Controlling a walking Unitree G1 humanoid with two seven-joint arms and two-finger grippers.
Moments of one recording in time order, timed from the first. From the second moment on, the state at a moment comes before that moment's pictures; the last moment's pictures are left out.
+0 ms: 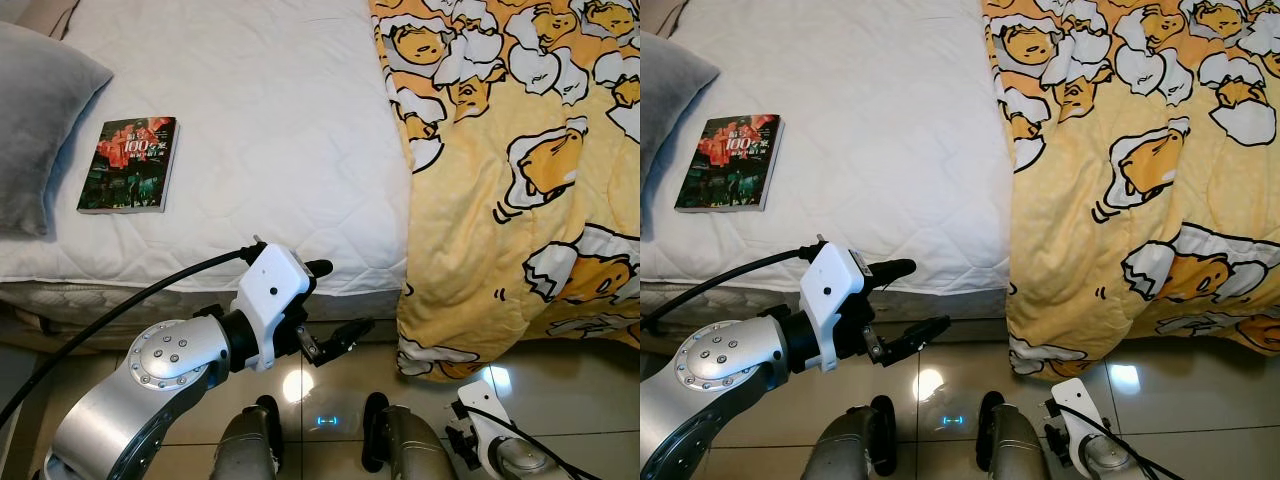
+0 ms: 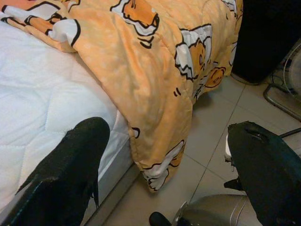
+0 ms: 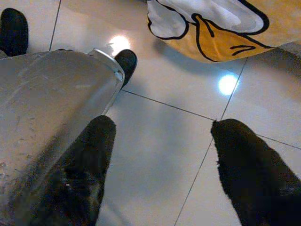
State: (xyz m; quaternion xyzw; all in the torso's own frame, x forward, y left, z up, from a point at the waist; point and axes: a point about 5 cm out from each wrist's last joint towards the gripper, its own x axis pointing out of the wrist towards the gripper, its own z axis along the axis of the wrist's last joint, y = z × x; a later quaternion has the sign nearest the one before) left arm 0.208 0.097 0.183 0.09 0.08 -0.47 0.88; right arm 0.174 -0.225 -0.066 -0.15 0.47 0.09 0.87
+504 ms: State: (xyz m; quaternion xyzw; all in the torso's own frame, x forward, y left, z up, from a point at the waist) left arm 0.255 0.150 0.146 0.04 0.07 -0.12 0.99; right arm 0.253 -0.165 0.085 -0.04 0.11 0.06 0.99
